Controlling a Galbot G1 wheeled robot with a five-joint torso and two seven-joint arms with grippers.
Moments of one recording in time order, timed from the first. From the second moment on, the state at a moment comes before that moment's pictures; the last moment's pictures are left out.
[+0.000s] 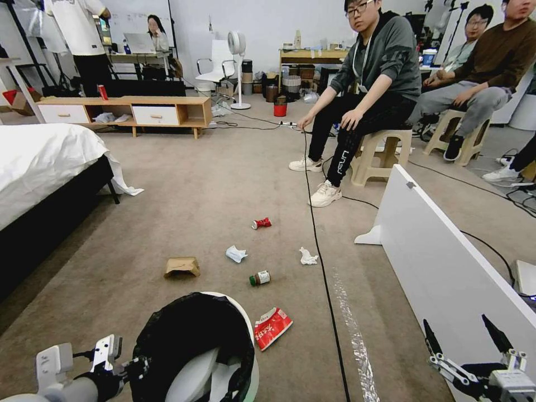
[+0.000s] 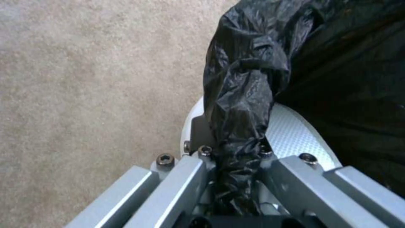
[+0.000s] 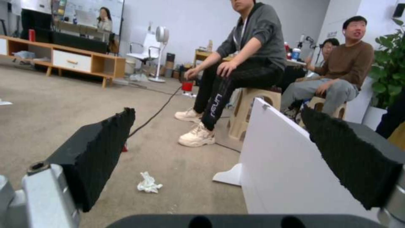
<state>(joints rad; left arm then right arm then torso) 1.76 -0.91 -0.88 -2.32 -1.56 0.74 -0.58 -2.00 1.47 0.93 2.28 0.23 0.38 -0.19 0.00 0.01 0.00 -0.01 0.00</state>
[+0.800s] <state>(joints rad) 1.75 -0.94 -0.86 -2.31 -1.54 0.74 -0.58 -2.00 1.49 0.94 2.24 0.21 0.39 -0.21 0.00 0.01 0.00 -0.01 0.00</state>
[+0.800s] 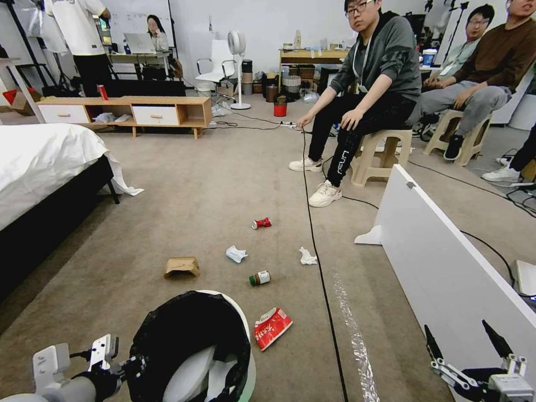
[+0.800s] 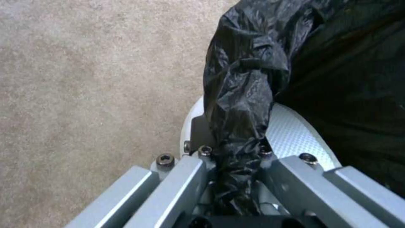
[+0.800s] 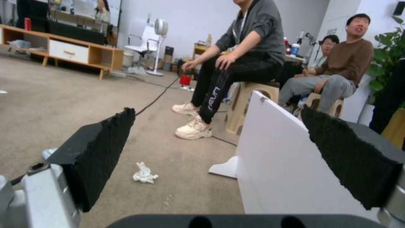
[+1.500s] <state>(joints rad) 1.76 -0.94 -0.86 -2.32 -1.53 0.74 -0.57 -2.00 1.50 0.94 2.24 0.21 0.40 -0.22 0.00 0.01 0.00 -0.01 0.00</state>
